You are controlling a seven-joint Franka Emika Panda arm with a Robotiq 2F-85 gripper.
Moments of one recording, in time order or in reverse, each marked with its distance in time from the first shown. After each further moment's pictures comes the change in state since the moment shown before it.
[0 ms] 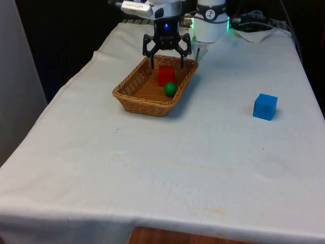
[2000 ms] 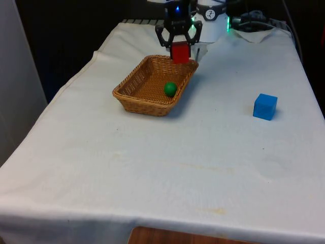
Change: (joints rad) arm 0.001 -0.147 0.054 -0.012 0.020 -0.147 0.019
